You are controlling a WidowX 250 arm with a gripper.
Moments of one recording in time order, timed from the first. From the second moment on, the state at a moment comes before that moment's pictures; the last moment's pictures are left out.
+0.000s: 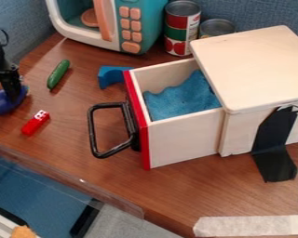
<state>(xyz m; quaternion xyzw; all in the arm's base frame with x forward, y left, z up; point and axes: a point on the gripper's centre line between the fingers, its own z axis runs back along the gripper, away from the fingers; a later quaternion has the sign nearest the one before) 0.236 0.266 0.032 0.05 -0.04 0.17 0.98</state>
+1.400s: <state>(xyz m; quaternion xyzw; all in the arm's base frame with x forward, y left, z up) 0.240 0.219 0.104 0.02 -0.11 0.22 0.97</state>
